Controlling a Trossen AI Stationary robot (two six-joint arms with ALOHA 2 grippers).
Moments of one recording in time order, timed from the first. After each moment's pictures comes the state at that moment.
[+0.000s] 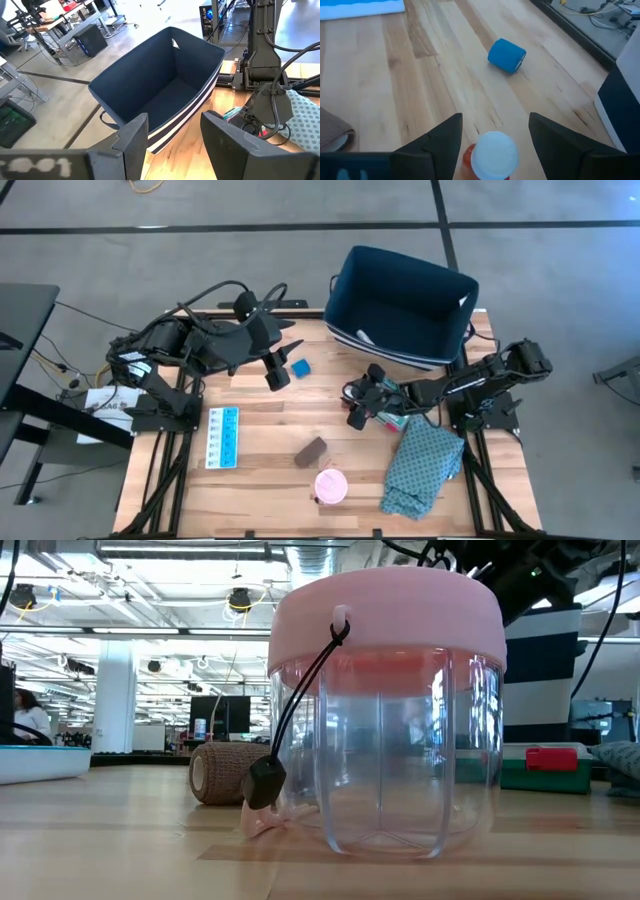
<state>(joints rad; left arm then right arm) -0.22 1.65 2.32 -1.16 -0.72 -0.08 0.17 1.51 0.72 0.11 0.52 0.20</state>
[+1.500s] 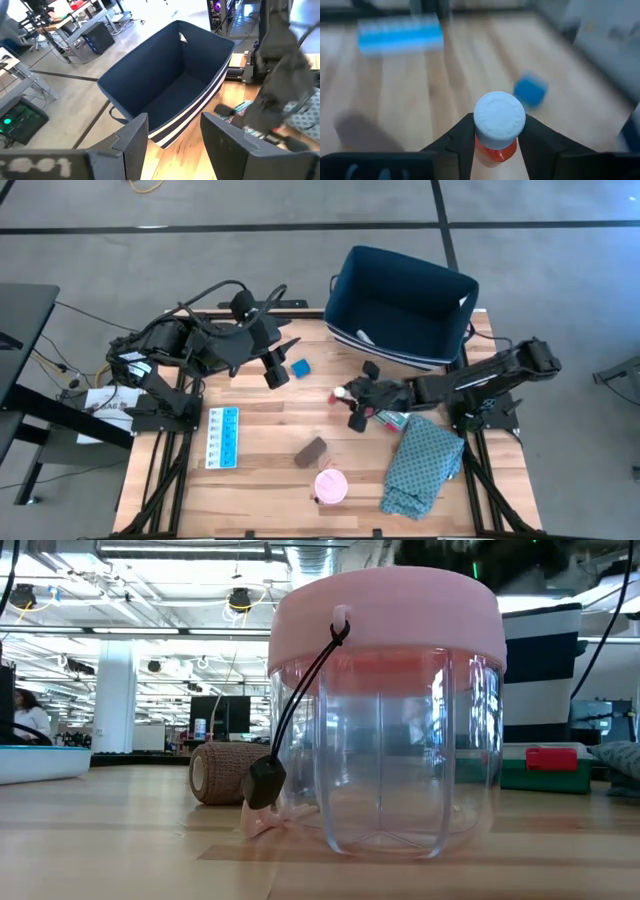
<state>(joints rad) -0.22 1.65 2.32 -1.20 -0.76 -0.08 0.18 1.43 0.81 0.08 0.42 0.11</state>
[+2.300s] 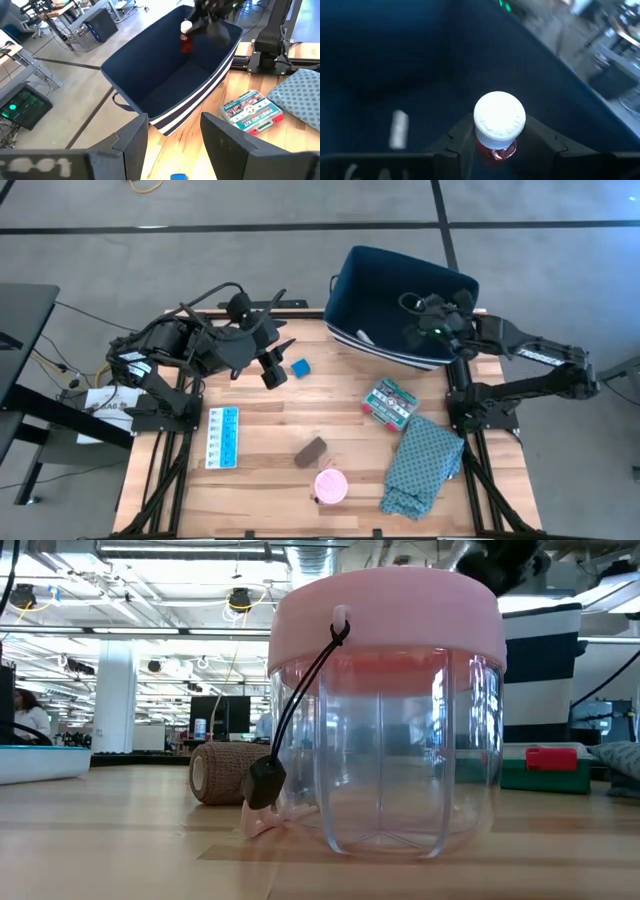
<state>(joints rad) -0.22 1.65 2.32 -1.29 -0.77 -0.16 -0.27 1.02 1.14 -0.93 0.84 0.18</state>
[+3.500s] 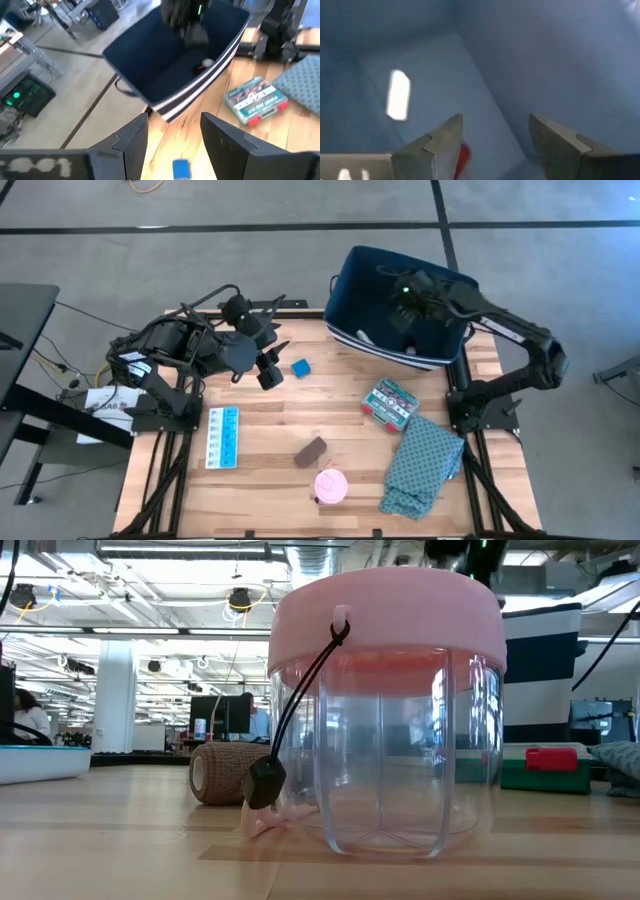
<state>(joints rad) -0.22 1.65 2.32 -1.40 -0.77 -0.23 -0.59 1.34 1.37 -1.04 0.46 0.02</state>
